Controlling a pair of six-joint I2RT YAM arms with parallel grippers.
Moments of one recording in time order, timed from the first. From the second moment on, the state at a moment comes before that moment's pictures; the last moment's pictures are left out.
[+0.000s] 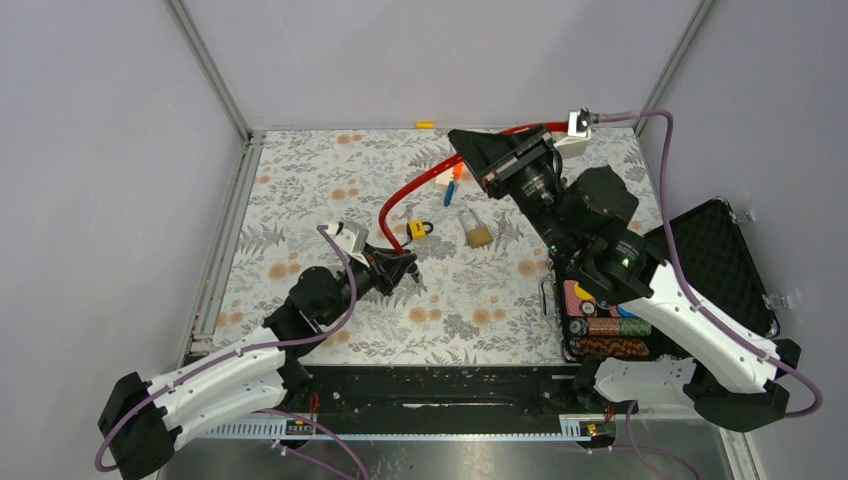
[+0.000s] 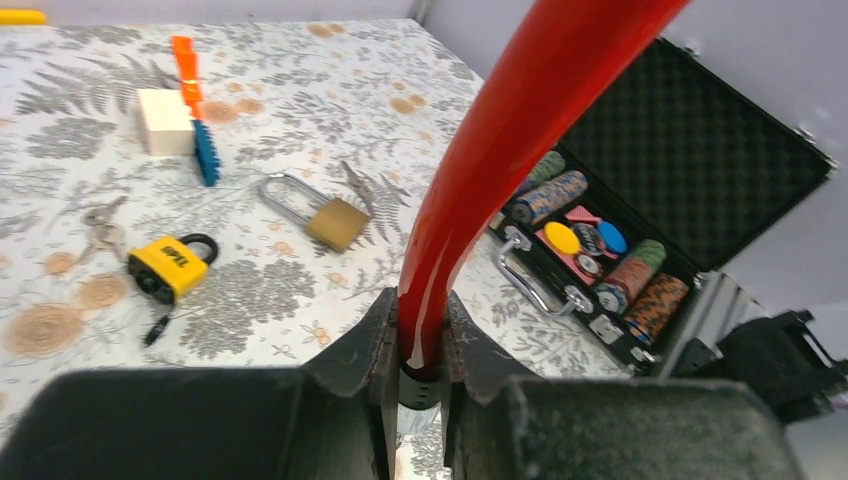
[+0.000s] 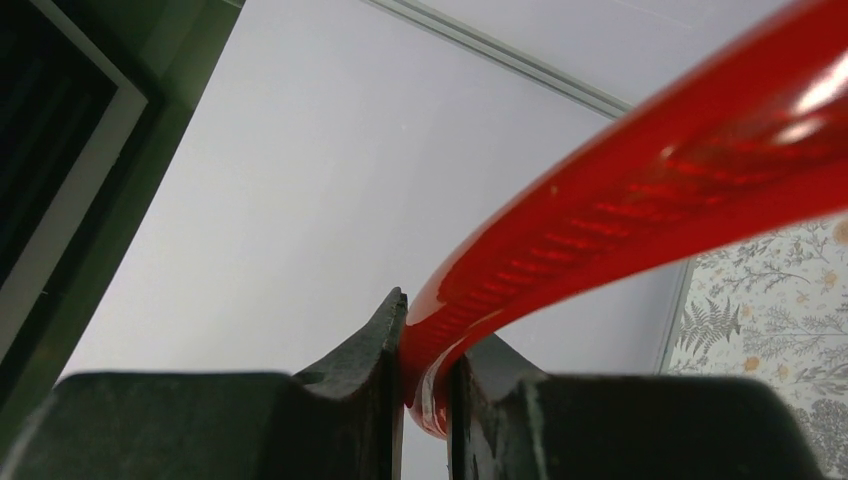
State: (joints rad) left arm -0.84 0.77 0.37 0.45 -0.03 -0.39; right arm 0.98 1.16 1.50 -0.11 0.41 1.11
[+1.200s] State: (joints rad) left arm -0.84 0.87 1.02 -0.18 -0.56 -0.24; right arm 0.98 0.58 0.52 0.10 0.40 1.43
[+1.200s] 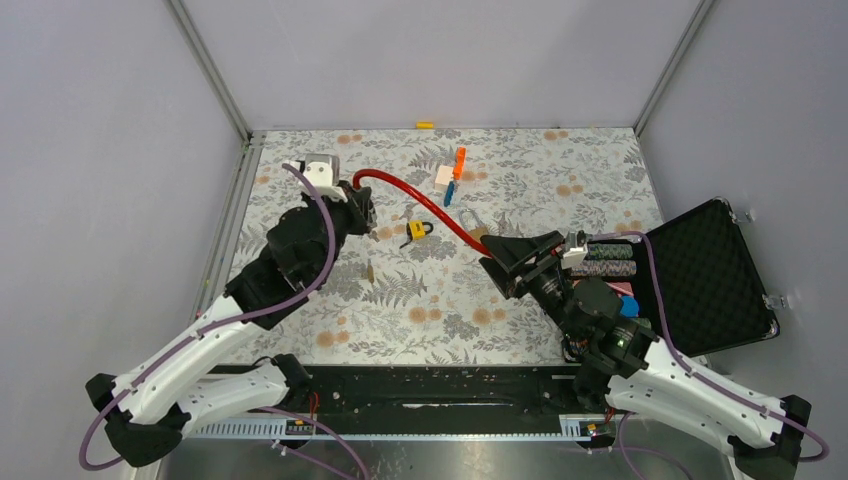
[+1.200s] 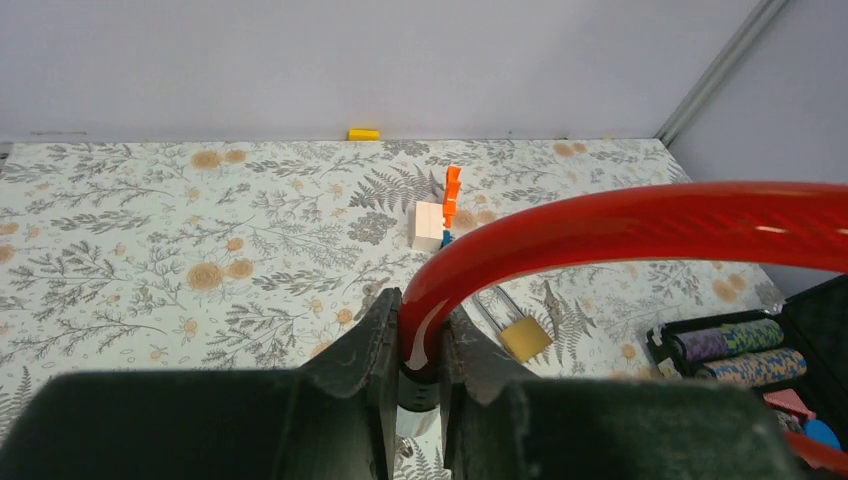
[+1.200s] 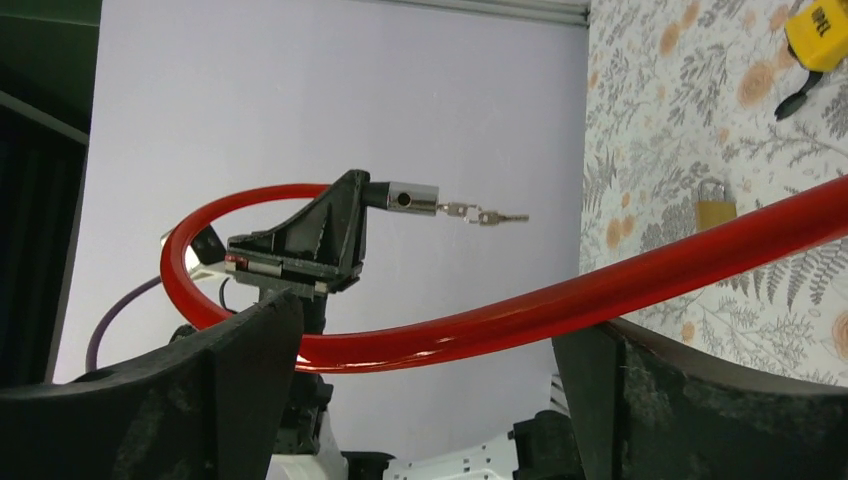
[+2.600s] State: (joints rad) left arm -0.72 0.98 1.14 -0.25 -0.45 -0.20; right arm 0.98 0.57 0.76 -0.10 0.37 0.81
